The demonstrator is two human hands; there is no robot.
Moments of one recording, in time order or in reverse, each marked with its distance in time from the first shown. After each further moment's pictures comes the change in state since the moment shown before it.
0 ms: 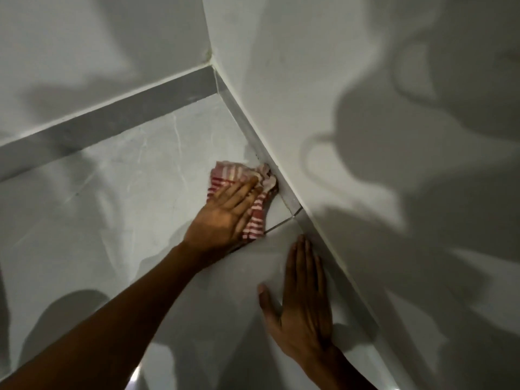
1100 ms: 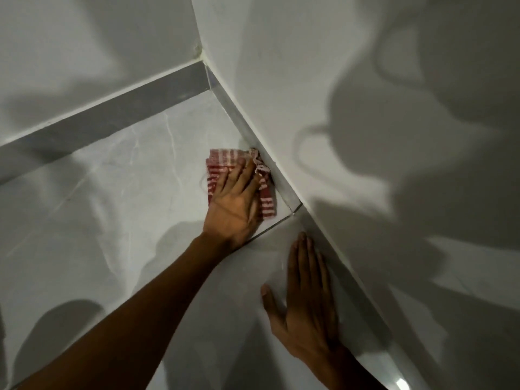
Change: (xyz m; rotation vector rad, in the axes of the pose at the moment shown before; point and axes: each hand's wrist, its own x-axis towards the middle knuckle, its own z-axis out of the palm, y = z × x) left_hand 0.033 0.018 0.004 -0.044 0.040 -0.178; right_hand -0.001 0.002 0.006 0.019 -0.039 0.000
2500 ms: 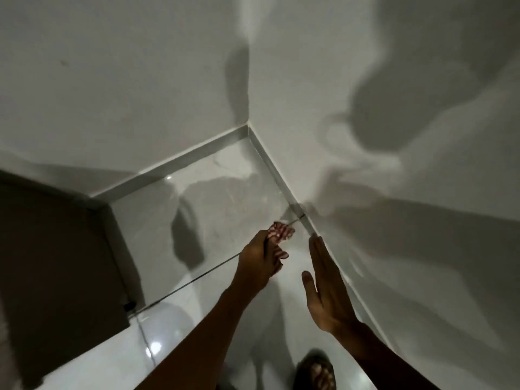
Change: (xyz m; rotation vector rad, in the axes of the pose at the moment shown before) left_hand -0.111 0.107 -0.219 -1.102 -0.174 -0.692; right_hand -0.020 -0.055 -0.263 0.499 -0.221 0.028
